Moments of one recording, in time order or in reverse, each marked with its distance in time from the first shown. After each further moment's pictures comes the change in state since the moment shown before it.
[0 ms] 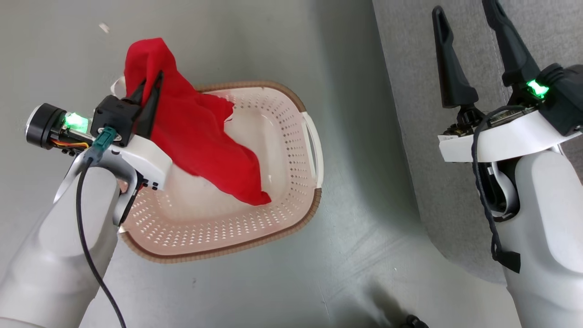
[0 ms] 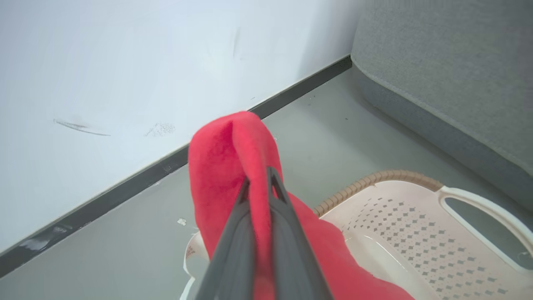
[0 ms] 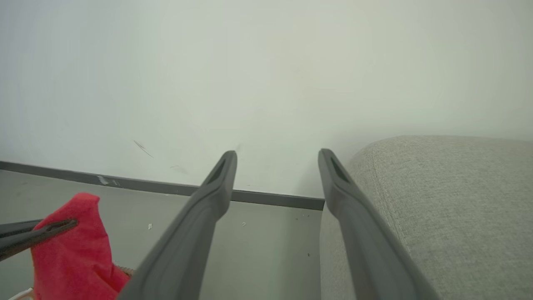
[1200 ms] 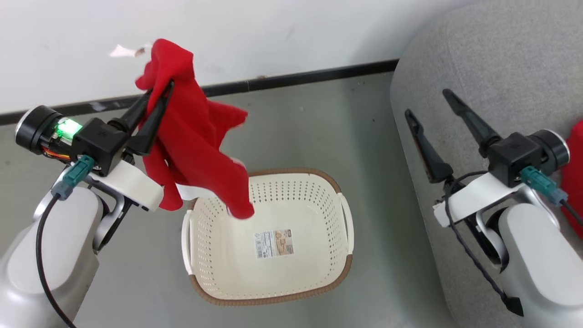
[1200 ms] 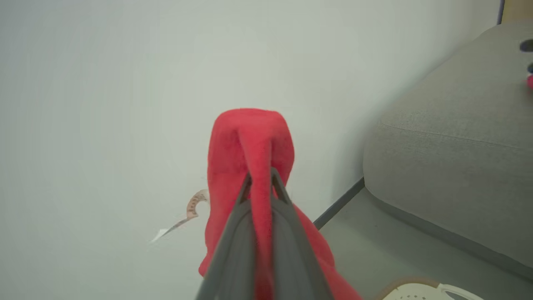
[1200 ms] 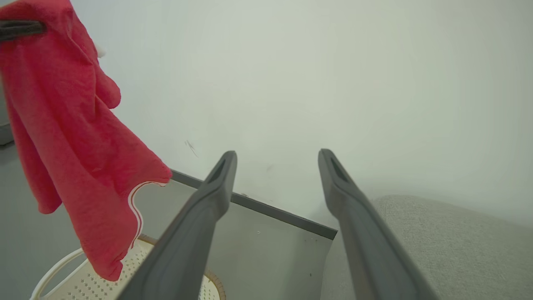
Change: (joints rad) left arm 0.132 0.125 0.020 -0.333 -0.050 -0.076 0.003; right arm 0.132 -0.137 0.138 0.141 -0.044 0.000 0.000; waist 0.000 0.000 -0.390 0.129
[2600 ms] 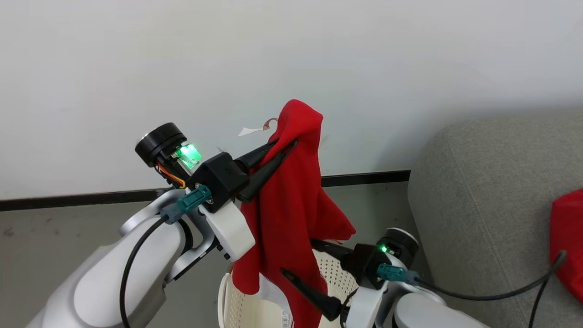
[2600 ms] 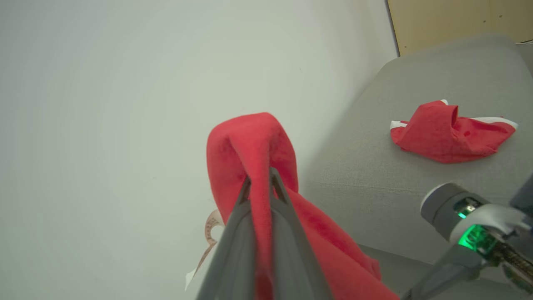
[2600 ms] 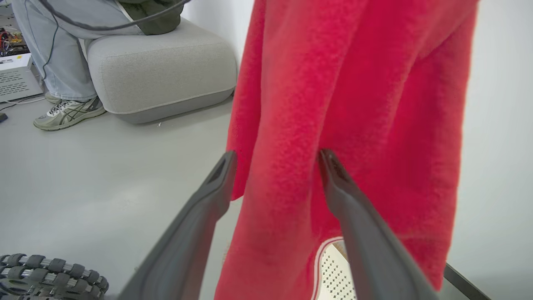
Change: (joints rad) left arm 0.012 -0.048 -0.232 -0.298 -0.062 -0.077 0.269; right arm -0.010 -0.008 0.725 0.112 0.317 0.000 0.000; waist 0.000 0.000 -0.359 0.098
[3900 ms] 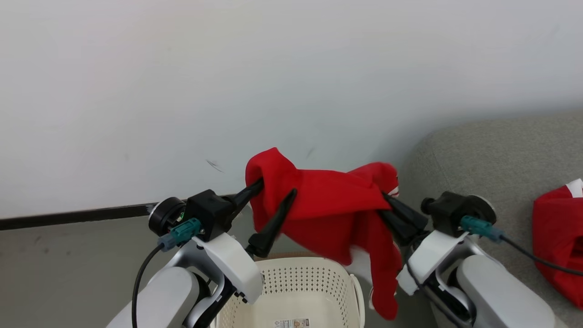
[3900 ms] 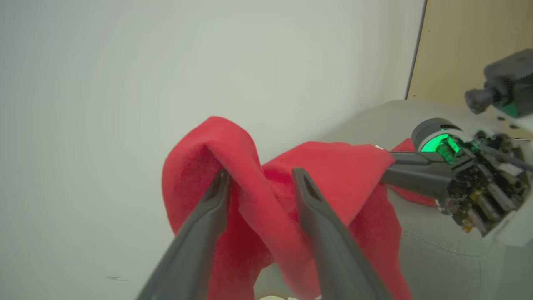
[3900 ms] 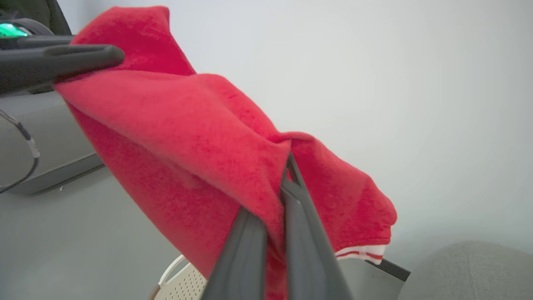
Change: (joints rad) left arm 0.224 -0.104 0.071 0.054 -0.180 0.108 -0.002; right arm 0.067 -0.035 -0.326 0.007 -0.032 0.000 0.000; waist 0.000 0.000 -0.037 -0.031
